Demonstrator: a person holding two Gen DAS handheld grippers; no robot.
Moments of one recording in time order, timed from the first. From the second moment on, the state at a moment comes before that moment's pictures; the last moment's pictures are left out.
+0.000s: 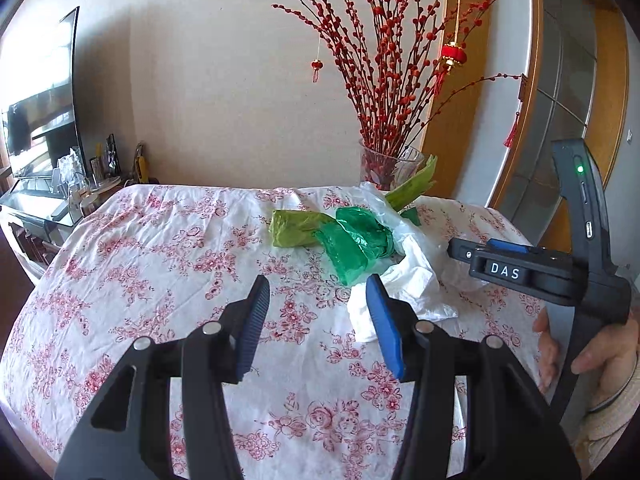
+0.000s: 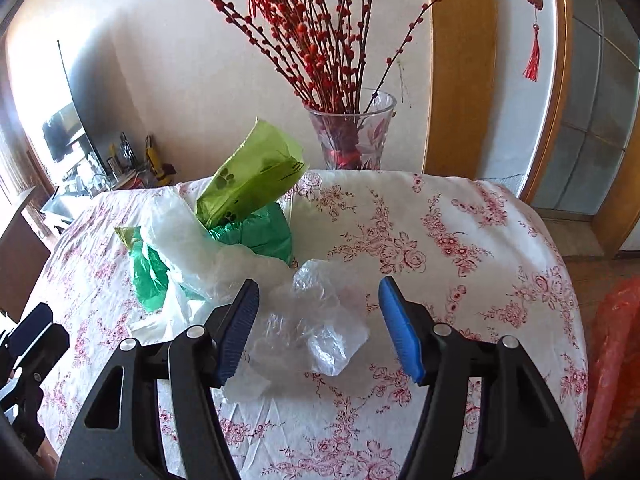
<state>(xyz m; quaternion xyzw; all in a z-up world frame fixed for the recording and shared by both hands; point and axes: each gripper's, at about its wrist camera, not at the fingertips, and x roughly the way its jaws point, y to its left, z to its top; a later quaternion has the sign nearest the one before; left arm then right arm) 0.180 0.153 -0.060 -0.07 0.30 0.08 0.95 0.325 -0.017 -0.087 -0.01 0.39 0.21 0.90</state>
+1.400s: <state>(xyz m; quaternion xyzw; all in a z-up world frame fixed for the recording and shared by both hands) 0.262 0.081 -0.103 -0.02 0.42 -0.01 0.91 0.257 -0.169 -0.077 0.07 0.38 0.11 0.92</state>
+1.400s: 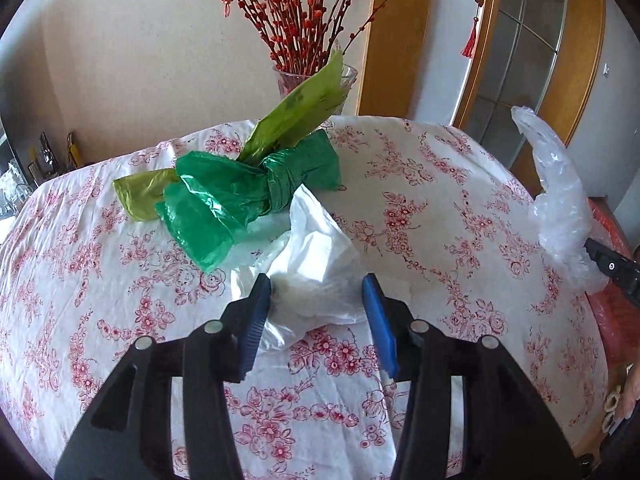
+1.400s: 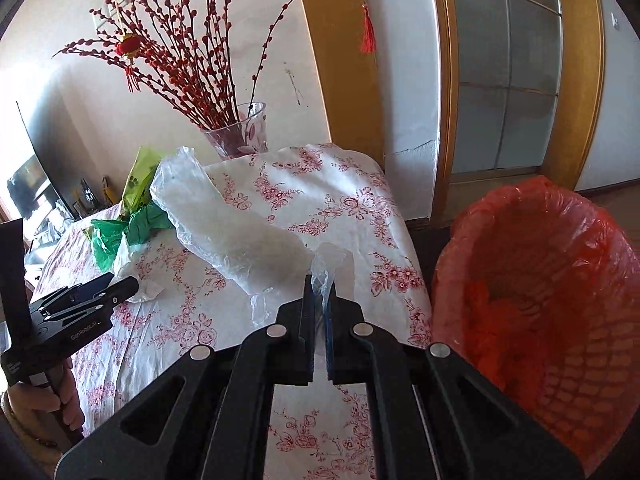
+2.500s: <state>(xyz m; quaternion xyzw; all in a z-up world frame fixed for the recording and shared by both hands) 0.235 -0.056 -0.031 -0.03 0.36 -0.17 0.92 0.181 -0.289 -0.035 0.12 0.31 -0.05 0.94</state>
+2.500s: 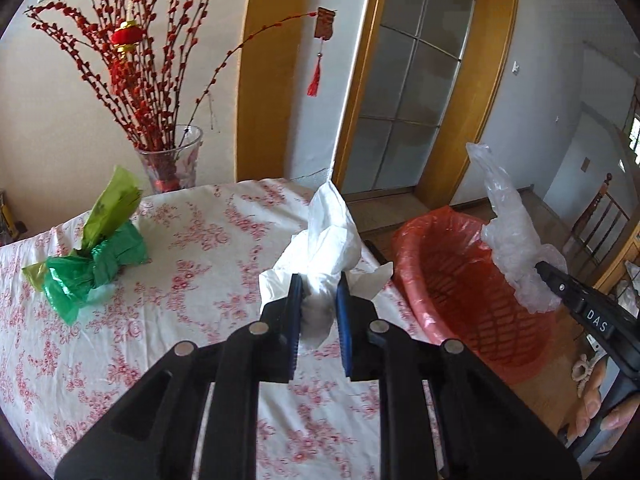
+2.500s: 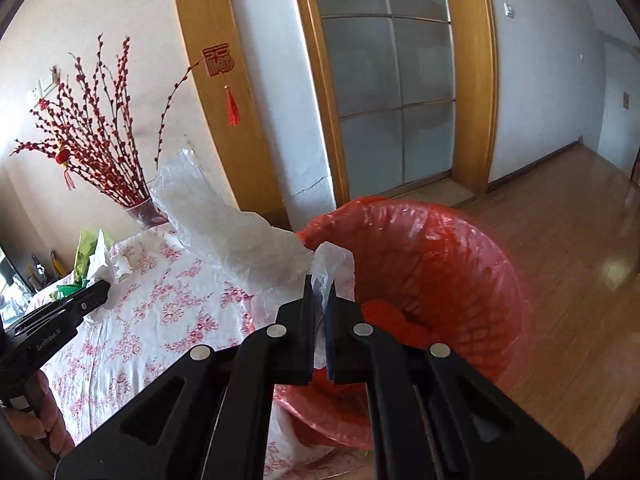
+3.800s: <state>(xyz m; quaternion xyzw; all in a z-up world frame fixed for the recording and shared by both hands) 0.246 -0.213 -0.043 -0.01 0.37 -0.33 0.87 0.166 -0.384 -0.041 0.18 0.29 -0.19 0.92</state>
